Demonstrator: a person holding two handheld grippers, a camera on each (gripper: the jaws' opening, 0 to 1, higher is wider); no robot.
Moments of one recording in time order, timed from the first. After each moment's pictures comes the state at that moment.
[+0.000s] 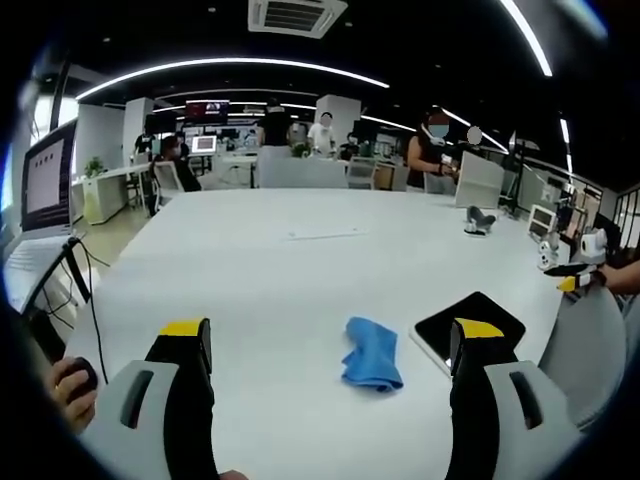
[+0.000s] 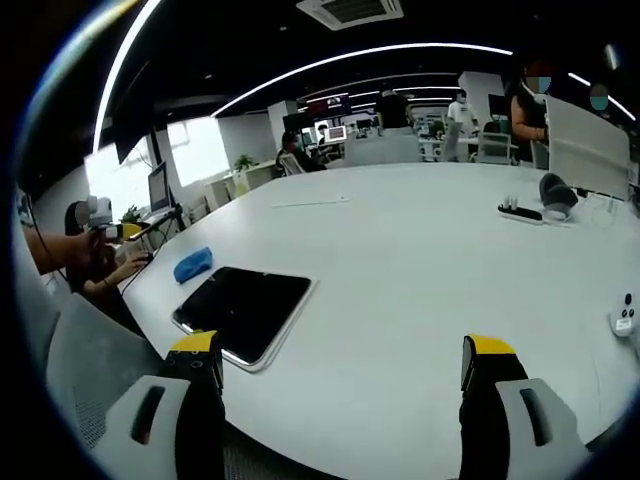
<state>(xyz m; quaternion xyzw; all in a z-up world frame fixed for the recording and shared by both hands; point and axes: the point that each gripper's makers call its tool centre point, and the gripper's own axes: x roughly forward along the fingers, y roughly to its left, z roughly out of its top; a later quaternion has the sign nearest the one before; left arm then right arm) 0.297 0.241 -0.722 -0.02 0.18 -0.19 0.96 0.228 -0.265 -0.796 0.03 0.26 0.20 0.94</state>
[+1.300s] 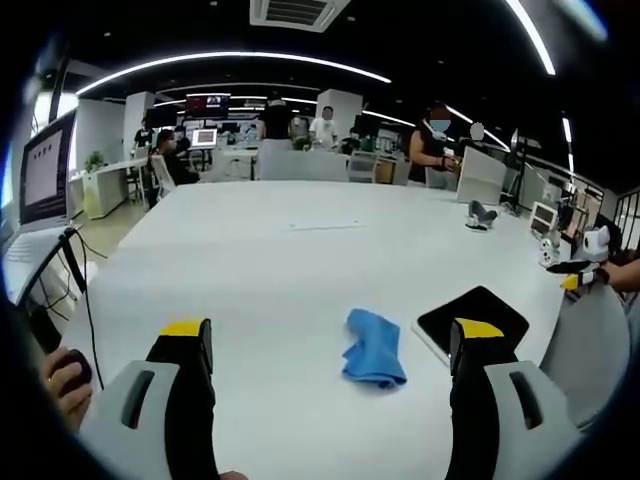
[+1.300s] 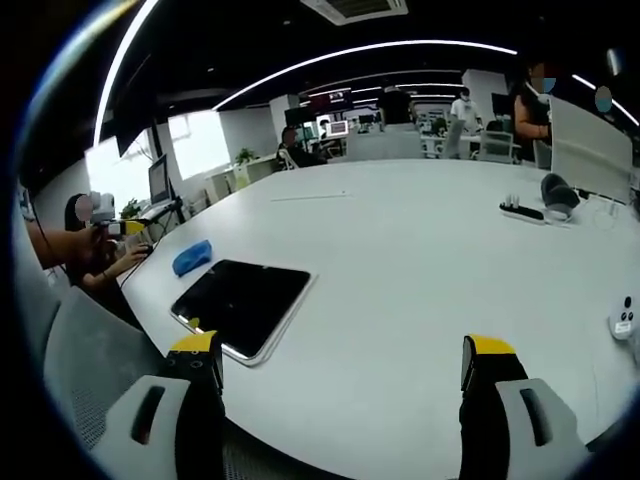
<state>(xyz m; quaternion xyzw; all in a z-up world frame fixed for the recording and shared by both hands) 0.302 0.238 -0.737 -0.02 0.19 -0.19 0.96 0.227 -0.264 -0.799 0.02 0.27 0.20 0.94</state>
